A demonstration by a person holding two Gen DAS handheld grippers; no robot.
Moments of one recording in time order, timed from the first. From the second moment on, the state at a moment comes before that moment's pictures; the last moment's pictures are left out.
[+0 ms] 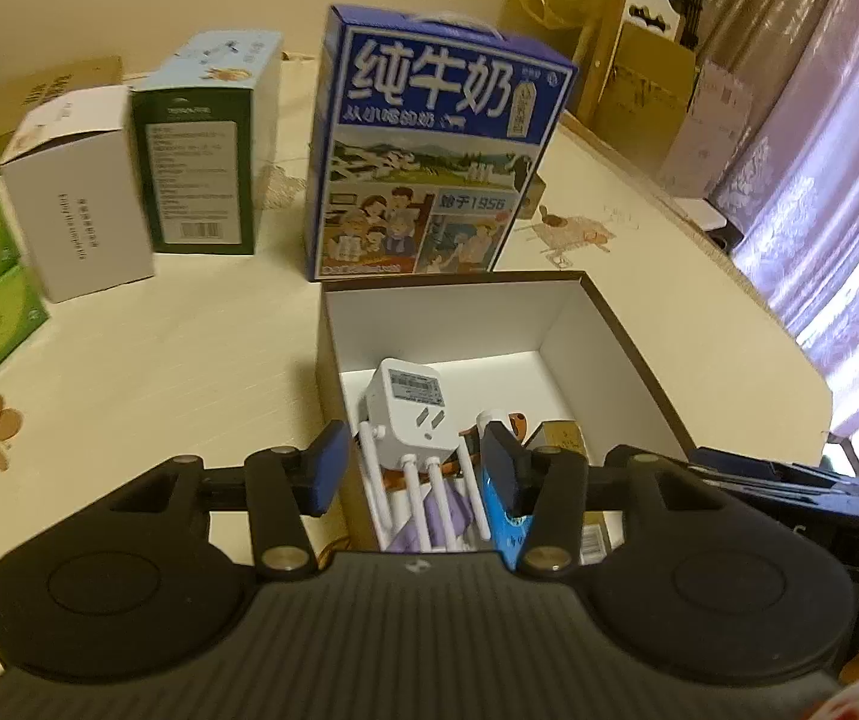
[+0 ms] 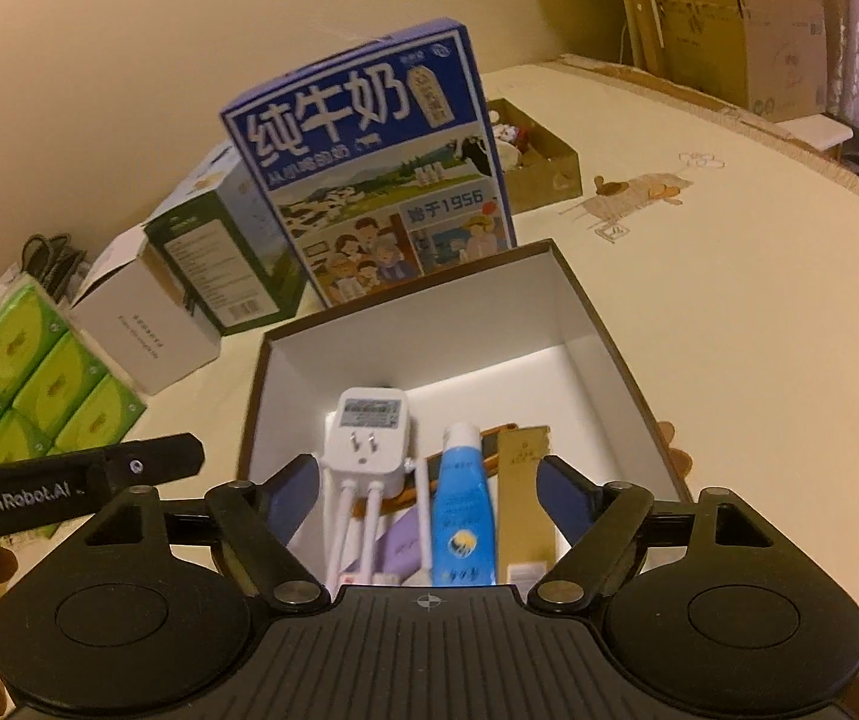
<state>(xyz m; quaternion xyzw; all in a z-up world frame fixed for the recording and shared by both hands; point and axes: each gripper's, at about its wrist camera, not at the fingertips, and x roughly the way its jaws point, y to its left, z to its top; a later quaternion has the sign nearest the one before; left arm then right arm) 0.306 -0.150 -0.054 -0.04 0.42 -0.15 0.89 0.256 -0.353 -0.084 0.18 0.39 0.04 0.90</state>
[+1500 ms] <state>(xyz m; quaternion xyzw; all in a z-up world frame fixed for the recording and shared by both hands) 0.025 0.025 0.013 -0.02 0.42 0.01 0.91 0.058 -0.195 -0.015 0.10 0.42 0.21 0.88</state>
